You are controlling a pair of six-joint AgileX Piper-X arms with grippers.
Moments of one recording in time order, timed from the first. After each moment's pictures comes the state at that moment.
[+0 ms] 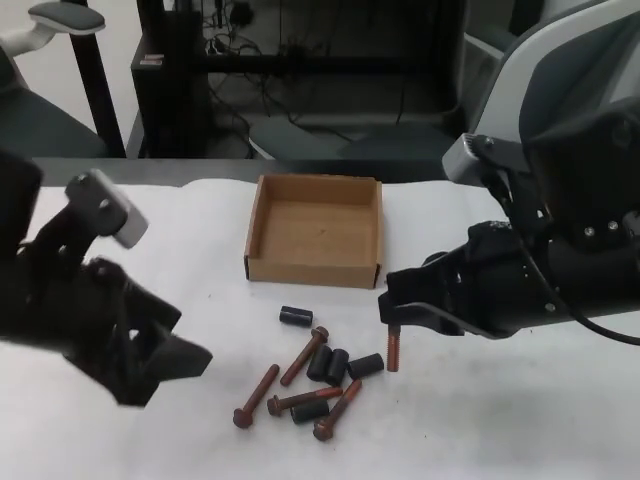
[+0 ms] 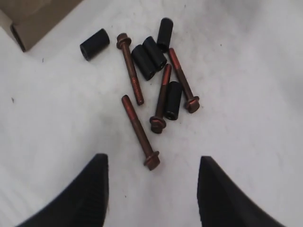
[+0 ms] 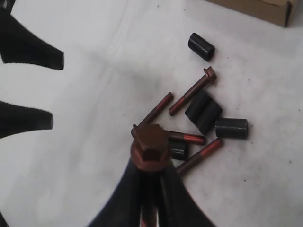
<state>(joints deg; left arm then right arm) -12.7 72.6 -42.5 34.5 35.0 32.7 34.2 74.2 -49.0 24.9 -17.1 23.2</state>
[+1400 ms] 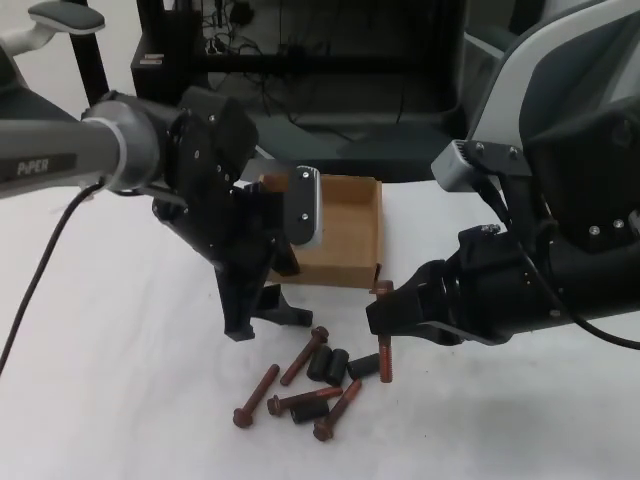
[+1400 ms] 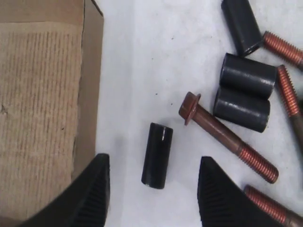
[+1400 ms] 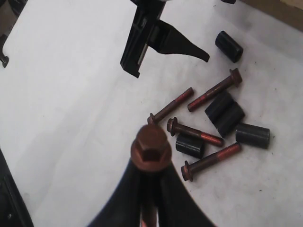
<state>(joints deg) -24.0 110.9 -77.6 40.4 22.1 69.5 34.2 74.2 -49.0 24.9 -22.7 16.9</state>
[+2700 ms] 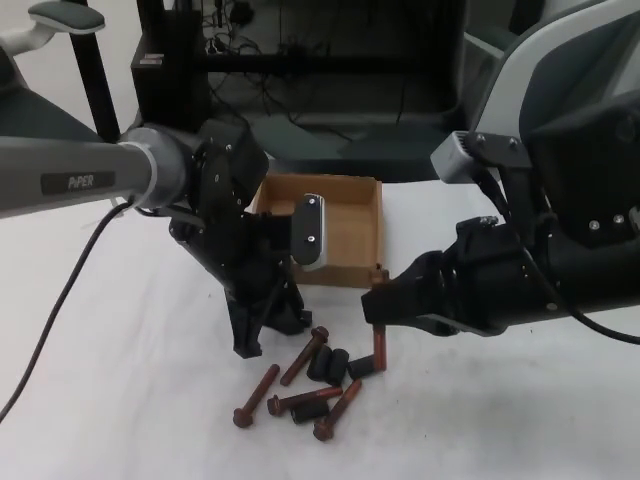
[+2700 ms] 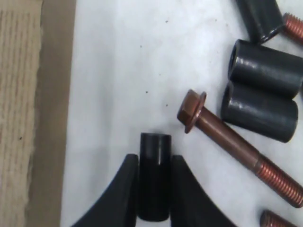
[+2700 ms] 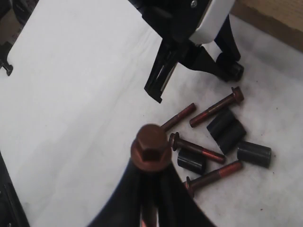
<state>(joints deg) -24.0 118.0 -80.4 40.4 23.3 69.5 34.2 74.2 -49.0 22.5 -22.7 16.6</state>
